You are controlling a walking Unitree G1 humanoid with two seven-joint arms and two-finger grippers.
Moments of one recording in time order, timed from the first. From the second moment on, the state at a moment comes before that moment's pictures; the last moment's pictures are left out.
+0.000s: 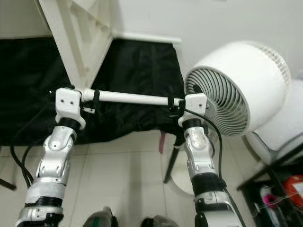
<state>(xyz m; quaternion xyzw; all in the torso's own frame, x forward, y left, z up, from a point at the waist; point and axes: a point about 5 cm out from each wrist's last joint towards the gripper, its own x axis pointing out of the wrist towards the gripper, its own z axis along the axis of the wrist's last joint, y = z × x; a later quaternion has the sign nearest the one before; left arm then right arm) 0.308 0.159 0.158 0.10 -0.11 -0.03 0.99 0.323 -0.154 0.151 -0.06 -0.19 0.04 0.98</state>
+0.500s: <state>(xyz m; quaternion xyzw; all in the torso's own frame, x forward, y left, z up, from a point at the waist) 0.306 0.157 0.154 0.09 -0.11 -0.03 0.99 0.322 -0.159 0.146 -0.06 -0.18 0.04 0.98</state>
